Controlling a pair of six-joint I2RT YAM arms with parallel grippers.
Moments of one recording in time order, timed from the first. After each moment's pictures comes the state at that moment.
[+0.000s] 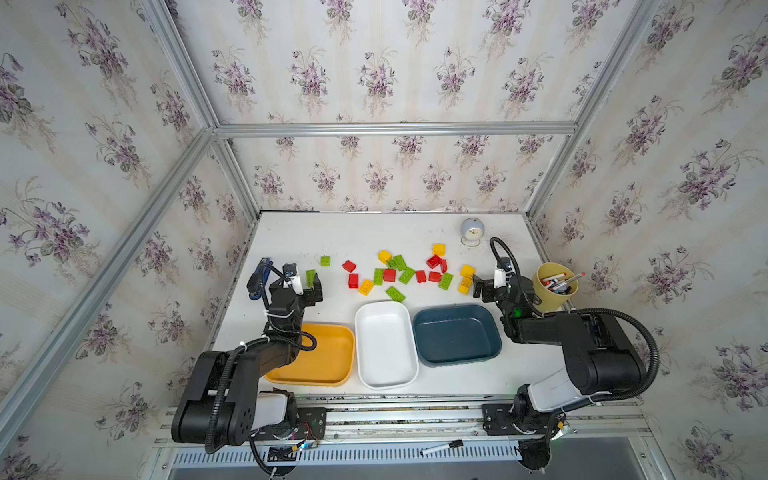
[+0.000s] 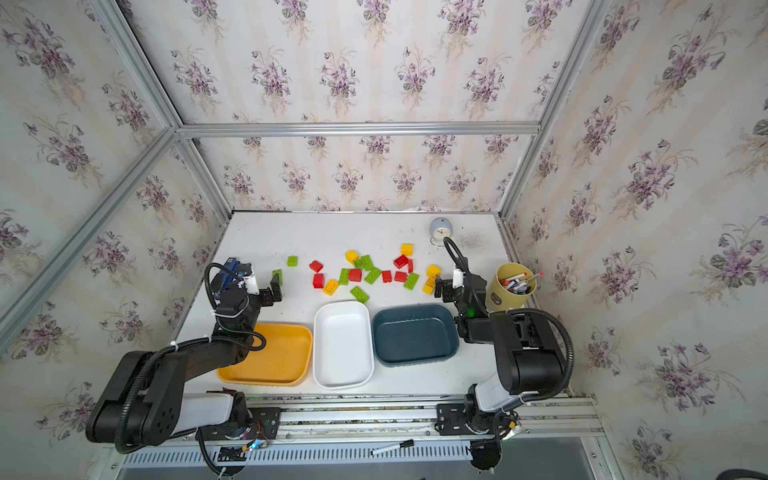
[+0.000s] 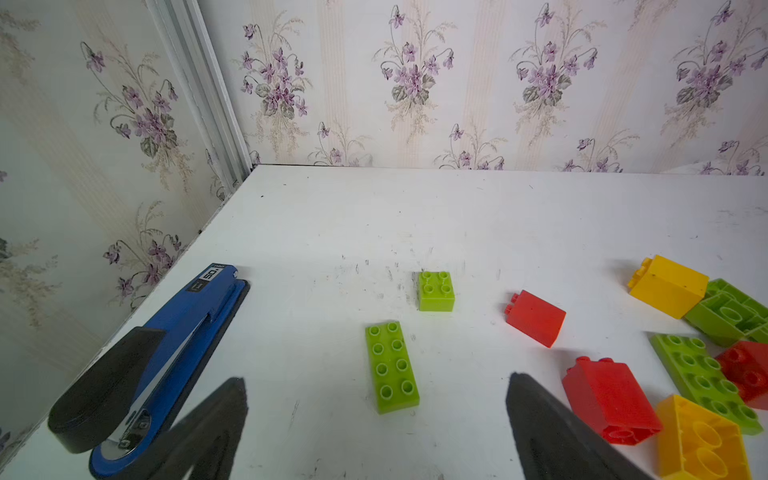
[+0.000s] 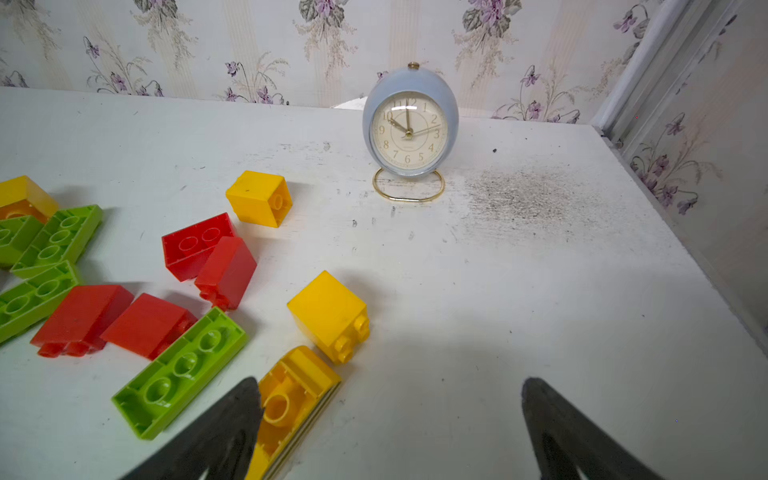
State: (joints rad) left arm -0.05 1.32 0.28 0.82 -0.16 0.01; right arm 0.00 1.55 0.39 0.77 -0.07 -0.05
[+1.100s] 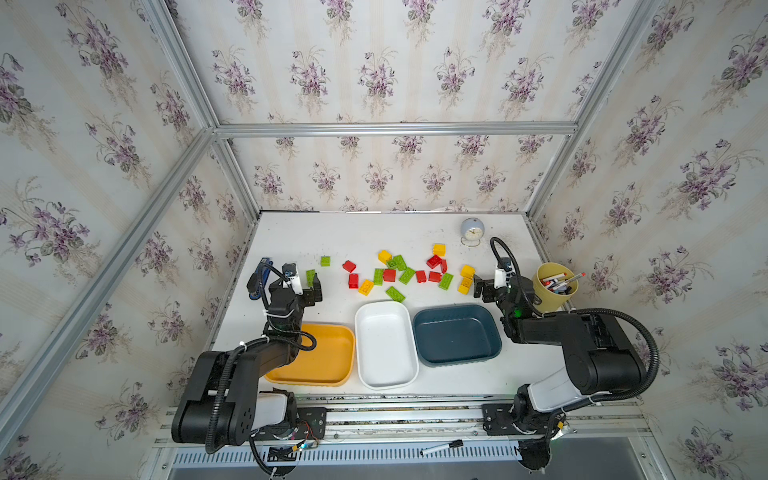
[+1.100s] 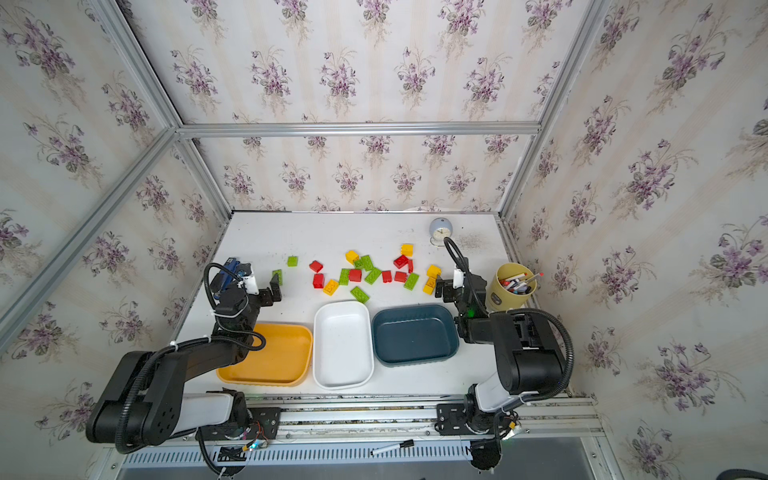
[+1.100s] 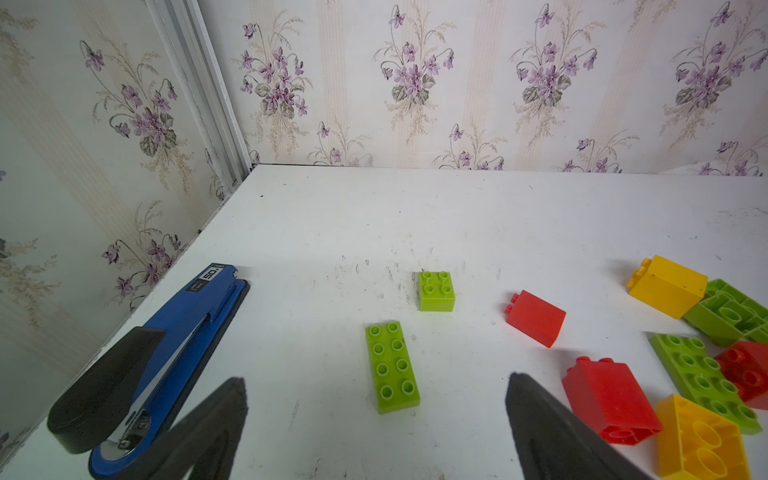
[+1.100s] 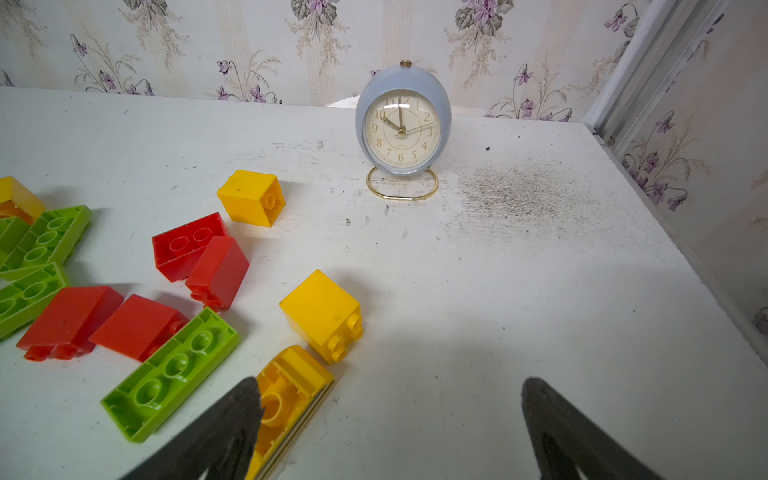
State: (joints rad) left arm -0.04 1.32 0.28 0.82 -0.15 0.01; right arm 0.00 1.54 0.38 0.77 -0.05 -0.04
